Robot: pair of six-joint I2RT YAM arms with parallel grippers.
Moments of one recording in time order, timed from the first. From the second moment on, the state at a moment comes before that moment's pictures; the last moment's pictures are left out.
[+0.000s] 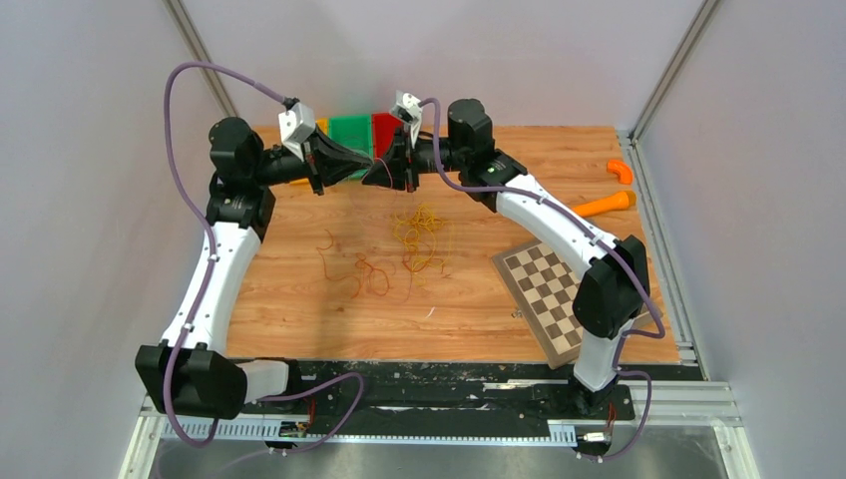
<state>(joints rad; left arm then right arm) -0.08 1.25 1.26 0.11 1.23 -0.06 0.66 1.83 1.74 0.06 -0.93 0.12</state>
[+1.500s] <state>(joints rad) -0.12 1.24 1.26 0.06 1.14 0.02 0.69 1.78 1.72 0.02 -0.97 0.00</state>
